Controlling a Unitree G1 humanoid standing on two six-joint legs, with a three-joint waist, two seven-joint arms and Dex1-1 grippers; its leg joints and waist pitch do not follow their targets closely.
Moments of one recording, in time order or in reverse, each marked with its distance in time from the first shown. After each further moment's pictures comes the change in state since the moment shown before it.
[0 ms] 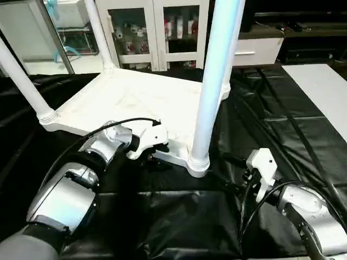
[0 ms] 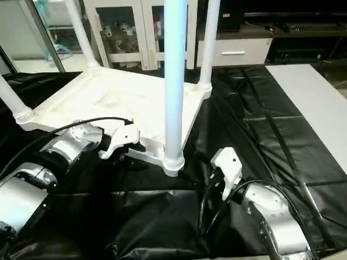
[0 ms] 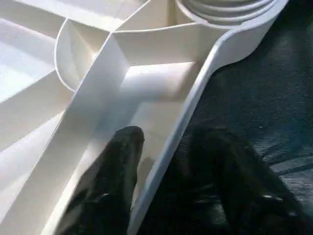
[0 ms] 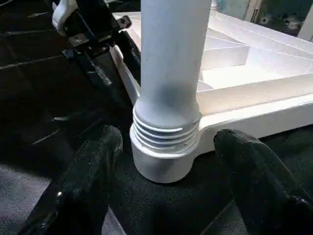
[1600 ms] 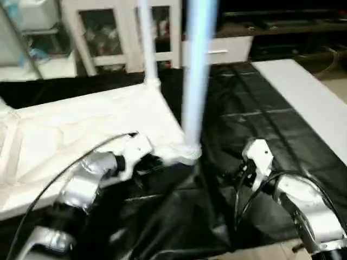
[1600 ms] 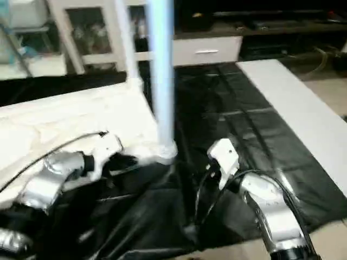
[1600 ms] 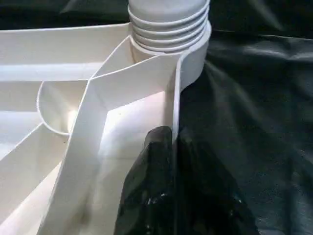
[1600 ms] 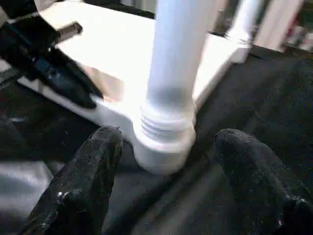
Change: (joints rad) left arm 0.540 0.068 0.185 -0.877 -0.126 0.426 0.107; right arm -0.093 0.014 0.015 0.065 -0.035 -0.026 -0.012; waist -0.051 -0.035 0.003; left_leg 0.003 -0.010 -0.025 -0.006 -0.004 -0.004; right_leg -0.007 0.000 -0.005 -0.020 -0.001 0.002
